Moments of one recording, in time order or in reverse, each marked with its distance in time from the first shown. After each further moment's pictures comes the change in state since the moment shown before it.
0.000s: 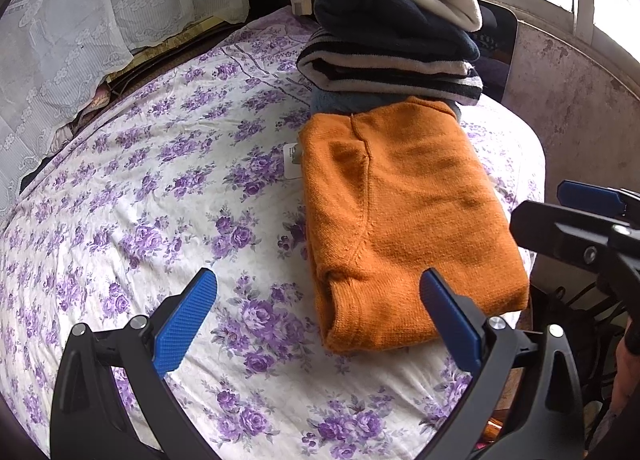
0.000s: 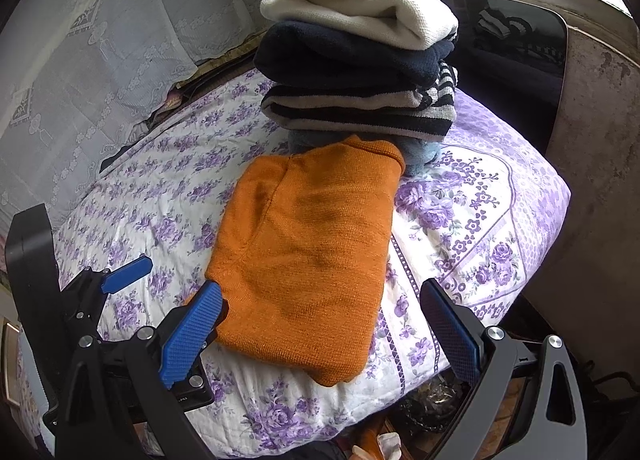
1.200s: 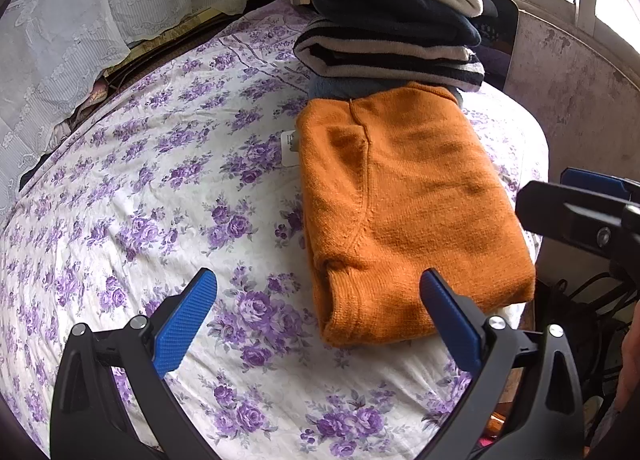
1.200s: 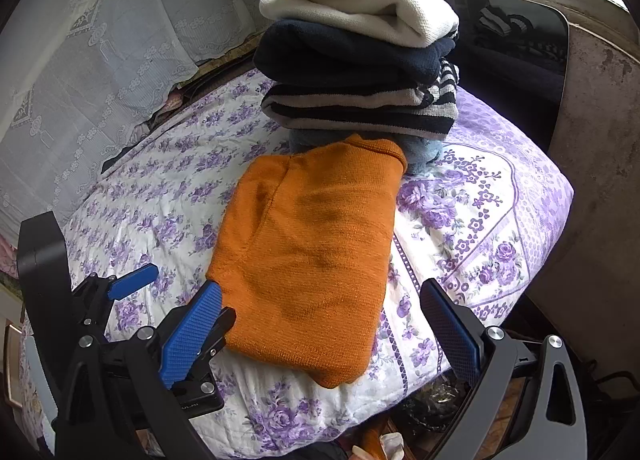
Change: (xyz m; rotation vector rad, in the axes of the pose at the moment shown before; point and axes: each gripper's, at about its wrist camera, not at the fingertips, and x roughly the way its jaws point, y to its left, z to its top) left arm 0.004 0.002 -0.011 0.030 0.029 -0.005; right arm 0.002 -0.002 0.001 0.001 0.001 0.010
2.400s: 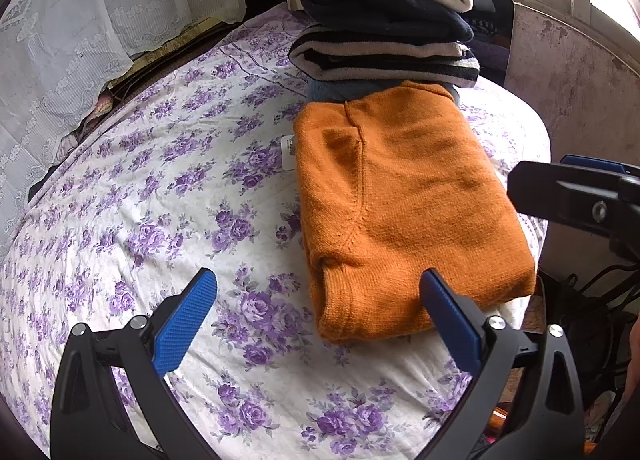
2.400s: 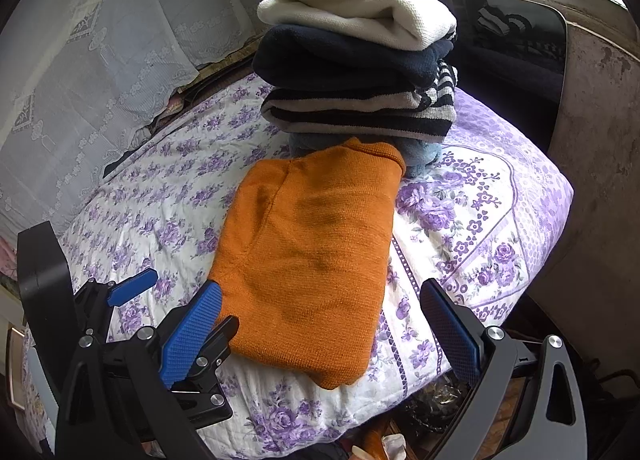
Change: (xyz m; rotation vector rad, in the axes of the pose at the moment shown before) left arm -0.009 -0.004 -0.005 0.041 -0.017 0.030; right arm 0.005 -0.004 0.008 0.005 -0.002 0.014
